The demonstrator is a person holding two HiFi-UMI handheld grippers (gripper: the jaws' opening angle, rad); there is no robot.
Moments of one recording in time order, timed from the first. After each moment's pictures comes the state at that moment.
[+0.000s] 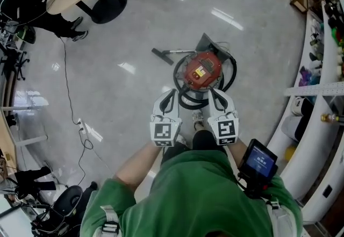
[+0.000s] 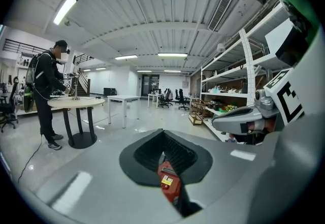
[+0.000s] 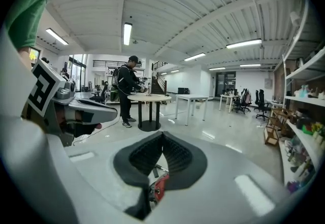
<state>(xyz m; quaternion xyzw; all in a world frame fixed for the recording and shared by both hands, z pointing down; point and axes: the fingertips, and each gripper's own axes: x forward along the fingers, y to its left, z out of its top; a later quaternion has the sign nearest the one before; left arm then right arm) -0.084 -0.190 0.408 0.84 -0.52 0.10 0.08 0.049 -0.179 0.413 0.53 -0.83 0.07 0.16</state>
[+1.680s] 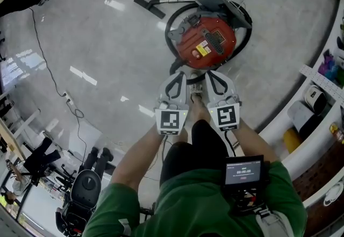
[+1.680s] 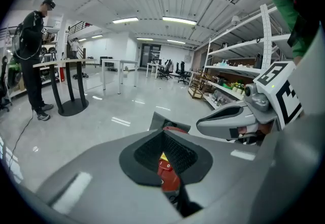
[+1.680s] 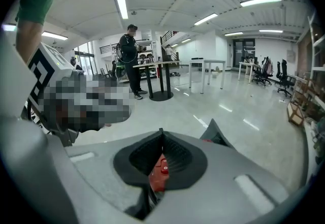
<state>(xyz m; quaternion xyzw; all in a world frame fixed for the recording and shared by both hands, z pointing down) -0.025 -0.306 0.672 0.83 -0.48 0.22 0.20 0.057 -0.300 0.682 0.42 -0.85 0.18 0.27</state>
